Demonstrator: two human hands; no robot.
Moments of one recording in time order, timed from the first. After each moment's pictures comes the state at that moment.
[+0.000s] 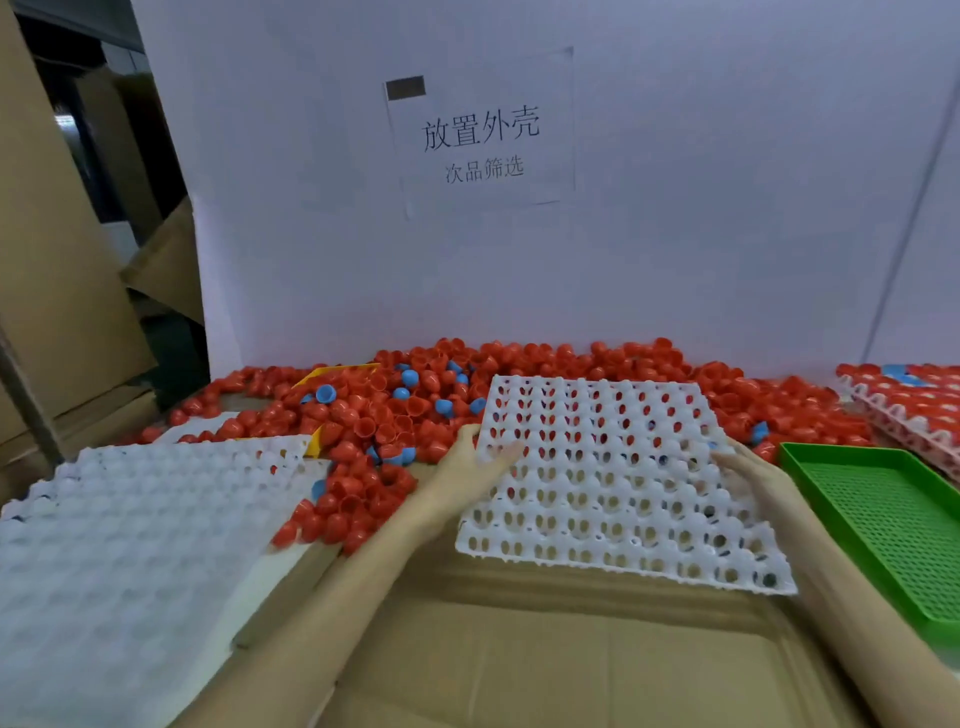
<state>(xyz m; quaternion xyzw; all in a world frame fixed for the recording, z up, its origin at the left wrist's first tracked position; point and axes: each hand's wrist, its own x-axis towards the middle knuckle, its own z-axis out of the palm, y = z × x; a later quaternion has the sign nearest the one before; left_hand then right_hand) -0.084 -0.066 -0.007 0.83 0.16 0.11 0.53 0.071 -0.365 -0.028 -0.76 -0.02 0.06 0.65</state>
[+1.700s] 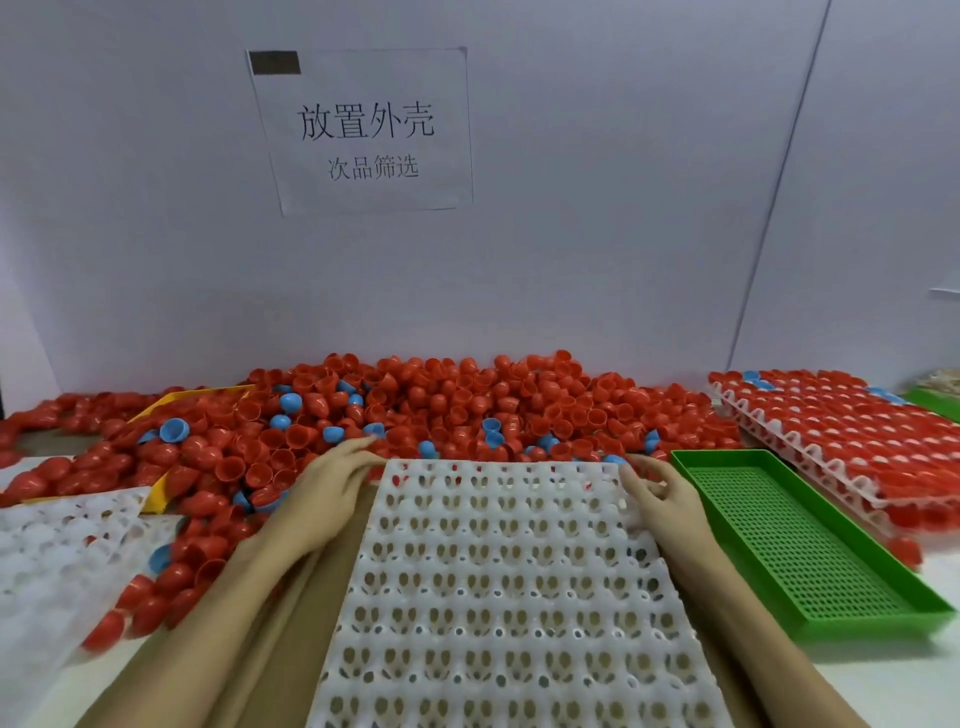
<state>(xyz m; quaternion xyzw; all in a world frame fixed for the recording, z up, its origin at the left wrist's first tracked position) -0.040 -0.009 -0.026 0.94 0.07 0.19 0.28 0.081 -0.372 -0.053 -0.78 -0.06 -0.04 0.62</state>
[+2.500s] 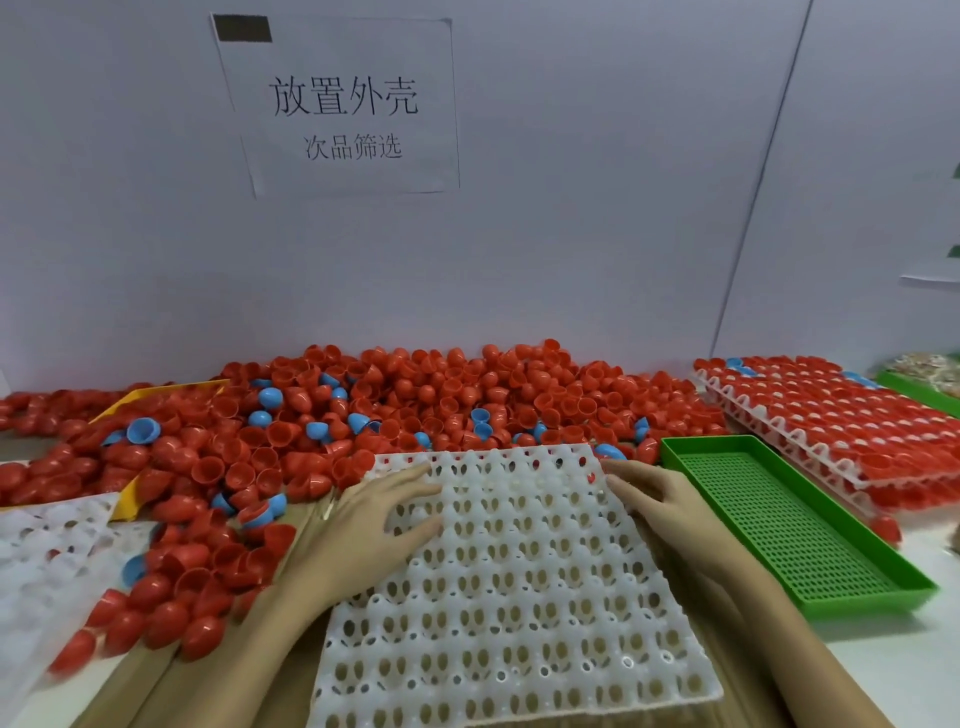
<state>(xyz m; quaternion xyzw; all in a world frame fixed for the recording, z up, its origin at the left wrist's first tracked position) -0.048 -0.047 -0.046 0.95 -0.01 0.11 0.29 0.071 -0.387 -0.039 -0.85 -0.19 0.02 0.50</state>
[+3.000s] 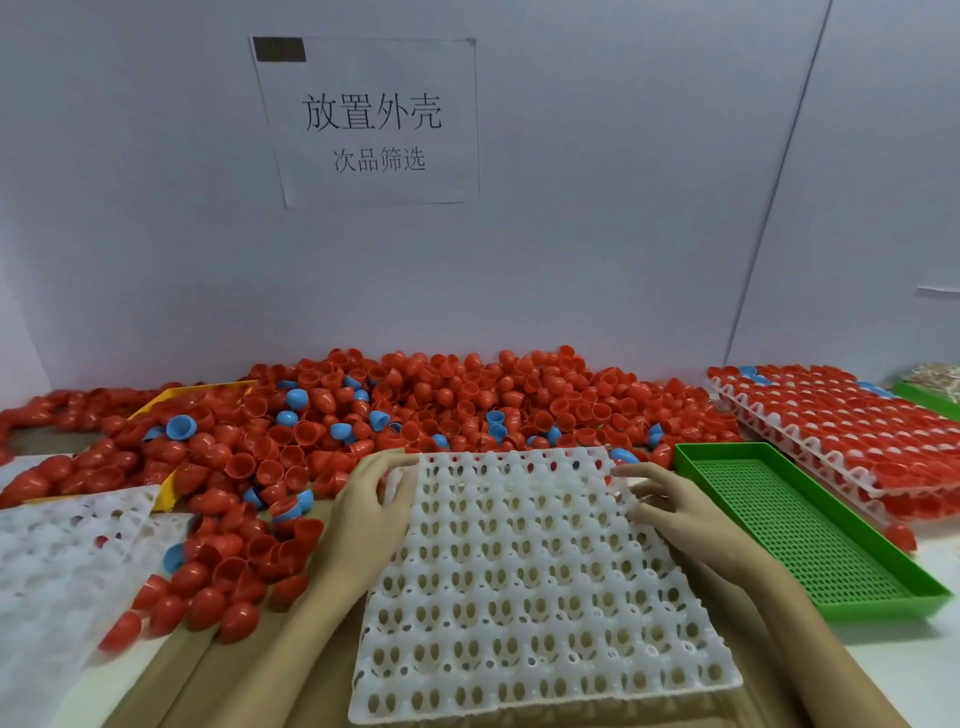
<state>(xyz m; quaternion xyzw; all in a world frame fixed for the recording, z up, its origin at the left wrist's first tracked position) -0.055 -0.048 -0.048 0.85 0.08 0.29 0.43 0.067 -0.394 -0.033 -0.86 -0.20 0.07 0.46</state>
